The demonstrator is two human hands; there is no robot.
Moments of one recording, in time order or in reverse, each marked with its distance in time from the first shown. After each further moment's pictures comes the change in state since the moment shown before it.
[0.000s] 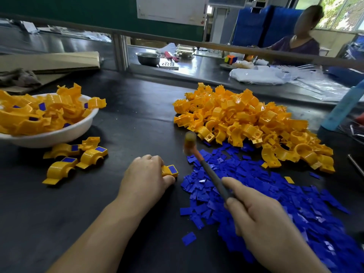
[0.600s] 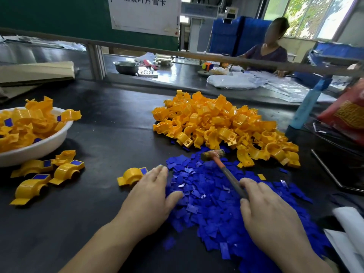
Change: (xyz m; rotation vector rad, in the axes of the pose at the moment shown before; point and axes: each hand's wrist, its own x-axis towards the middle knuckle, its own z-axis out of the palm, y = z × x) left_hand -0.024 0.032 0.012 -0.180 -0.173 0.239; right_hand -0.007 0.048 -0.013 -0.514 0.255 0.237
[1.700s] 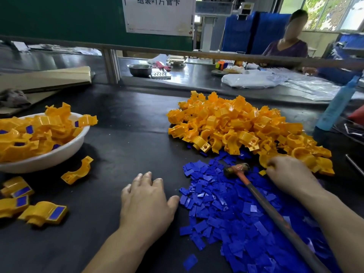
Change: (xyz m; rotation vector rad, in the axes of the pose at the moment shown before) left_hand 0.007 -0.024 -0.007 0.312 0.075 -0.250; right_hand 0.147 0.060 0.050 -0.075 -0.029 0.109
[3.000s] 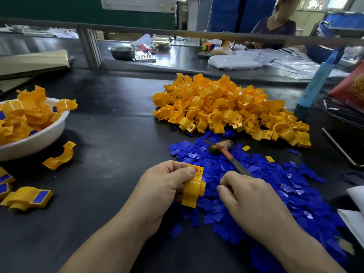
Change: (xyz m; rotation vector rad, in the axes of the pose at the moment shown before) left_hand -0.029 0.045 -0.015 -1.512 -0.424 -0.124; right_hand -0.154 -0.063 -0.033 0.299 -0.008 -0.324
